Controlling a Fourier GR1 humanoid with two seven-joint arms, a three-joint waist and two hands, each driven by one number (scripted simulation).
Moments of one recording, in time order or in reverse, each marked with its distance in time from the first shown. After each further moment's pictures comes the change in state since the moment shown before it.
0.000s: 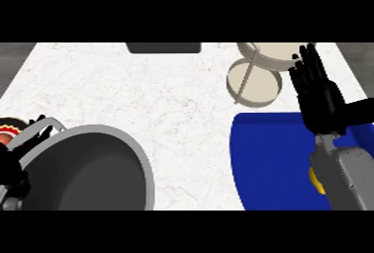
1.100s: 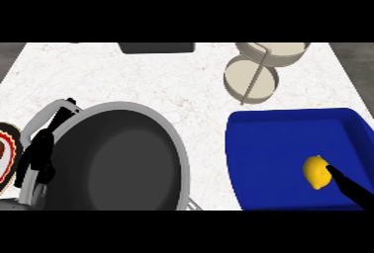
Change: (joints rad) left arm -0.108 -0.062 -0.088 -0.090 0.076 0.058 0.056; right arm 0.675 -0.125 -0.104 -0.245 0.495 -0.518 -0.016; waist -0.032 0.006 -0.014
